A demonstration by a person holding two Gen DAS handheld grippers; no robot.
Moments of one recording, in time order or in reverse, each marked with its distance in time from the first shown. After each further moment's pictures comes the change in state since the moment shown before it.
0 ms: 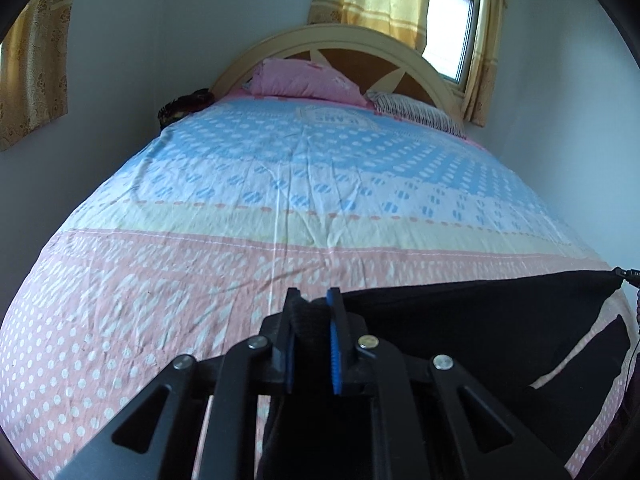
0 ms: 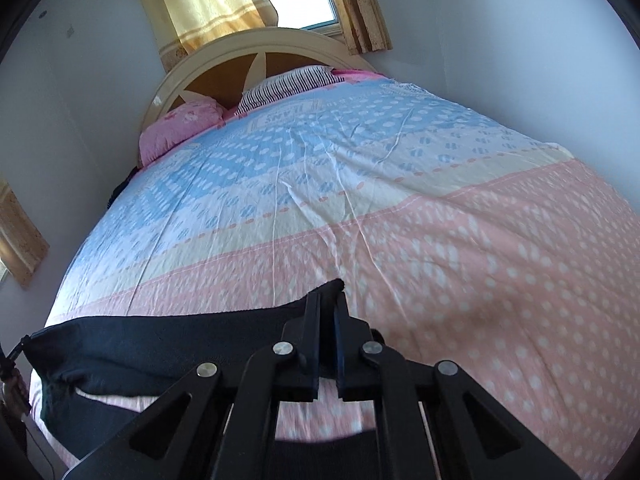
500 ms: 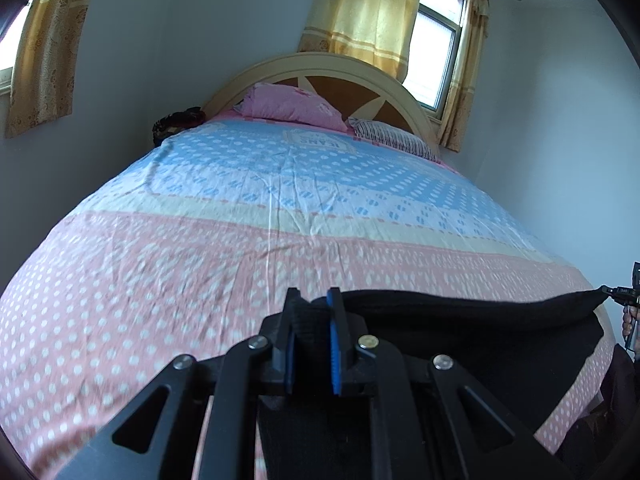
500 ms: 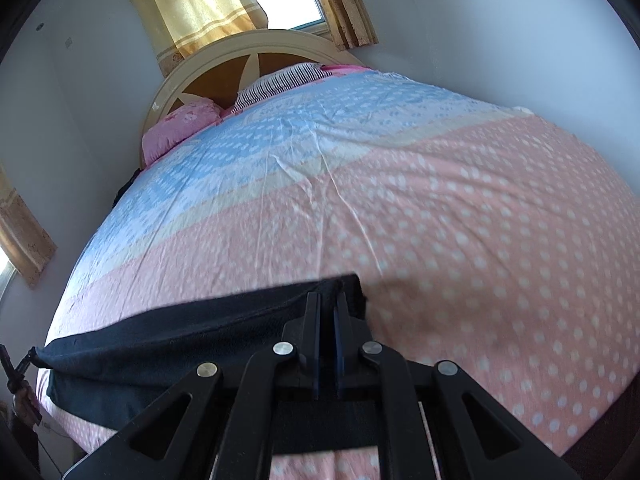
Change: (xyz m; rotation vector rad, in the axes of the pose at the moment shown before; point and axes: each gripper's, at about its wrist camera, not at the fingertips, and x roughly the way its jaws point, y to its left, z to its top) left arm -0.071 0.015 -0.057 -0.024 -0.084 -0.090; right arm -0.056 -0.037 -0.078 0.043 0.015 0.005
